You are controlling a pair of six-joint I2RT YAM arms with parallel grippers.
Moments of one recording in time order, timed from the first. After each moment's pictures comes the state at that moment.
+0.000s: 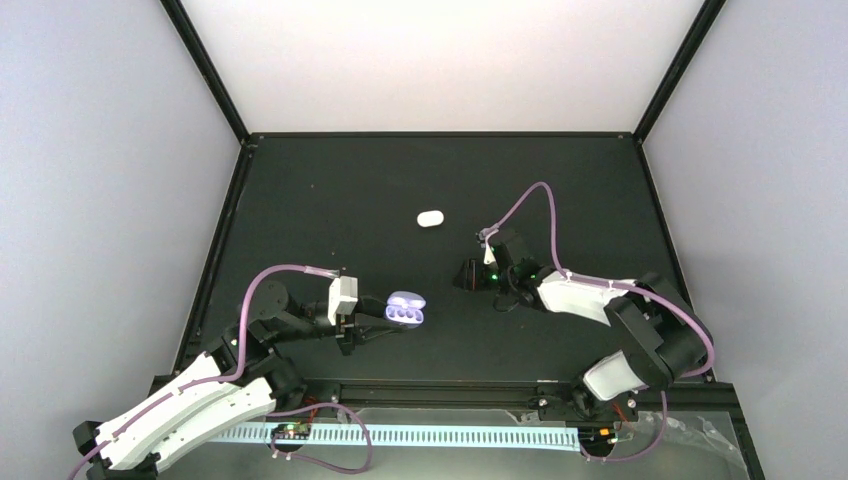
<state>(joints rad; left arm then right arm) -0.89 0.44 0.53 -0.06 0.56 -0.19 0.63 1.49 0.61 0.10 -0.17 0.57</state>
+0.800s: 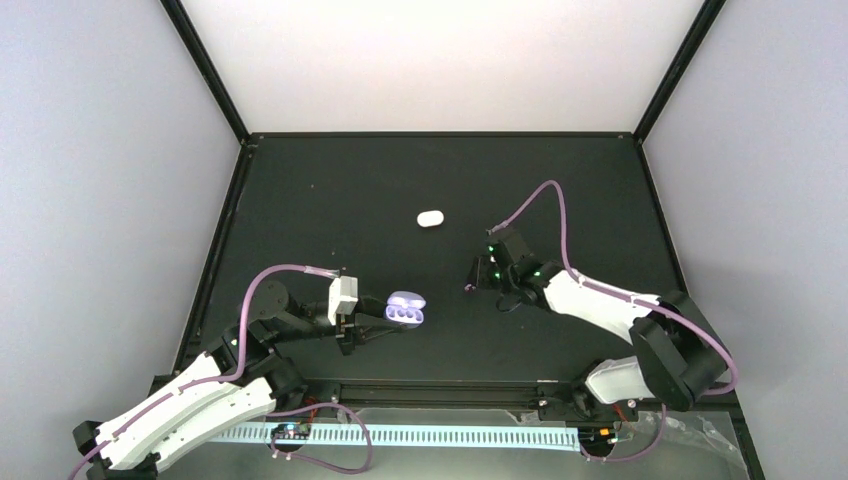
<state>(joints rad) -0.89 0.44 0.53 -0.06 0.56 -0.19 0.66 1.37 0.66 -0.16 0.02 0.65</state>
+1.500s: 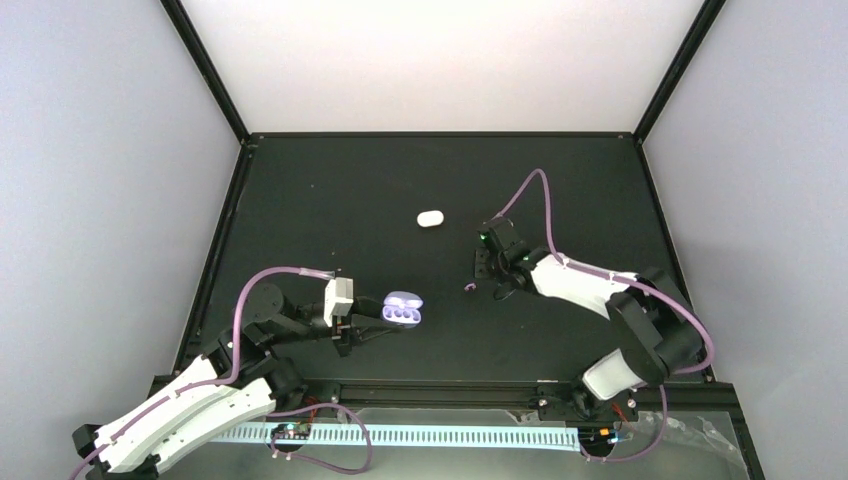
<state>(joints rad) -0.89 0.42 0.53 -0.07 0.56 -0.19 0.64 1.50 0.77 -0.22 0.11 0.63</state>
